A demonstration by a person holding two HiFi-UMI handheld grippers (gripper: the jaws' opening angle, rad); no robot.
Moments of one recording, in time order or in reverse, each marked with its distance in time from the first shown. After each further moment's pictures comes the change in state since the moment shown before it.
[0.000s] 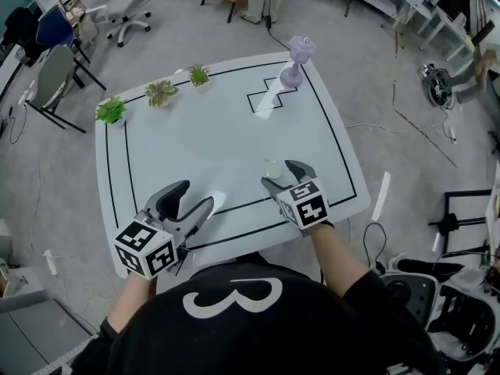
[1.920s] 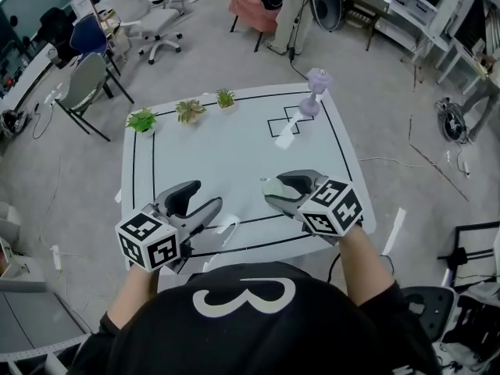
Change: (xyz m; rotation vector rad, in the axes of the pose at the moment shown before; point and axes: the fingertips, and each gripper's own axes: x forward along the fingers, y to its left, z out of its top) left arm -0.027 -0.012 0.045 0.036 -0.064 0.026; right arm -0.082 0.072 0.093 -0.224 -0.056 0.446
